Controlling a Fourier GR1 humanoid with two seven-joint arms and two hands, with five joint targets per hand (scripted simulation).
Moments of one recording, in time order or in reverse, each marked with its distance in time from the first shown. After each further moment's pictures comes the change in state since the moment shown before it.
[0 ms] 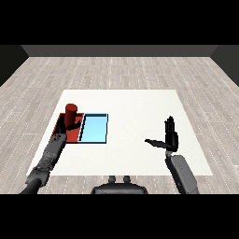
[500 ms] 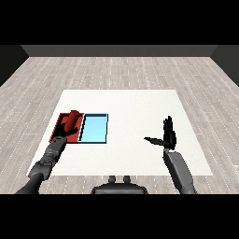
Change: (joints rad) left arm -0.102 -0.015 0.010 0.355 -0.051 0.001 0.110; right arm -0.060 0.039 -0.036 0.141 -0.015 0.032 -0.054
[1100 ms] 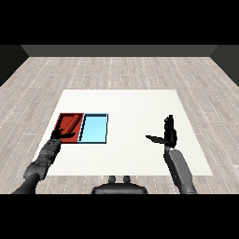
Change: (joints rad) left arm -0.003 0.053 0.039 0.105 0.017 -0.118 0.074; right arm -0.037 0.010 -0.044 0.063 -0.017 0.043 -0.044
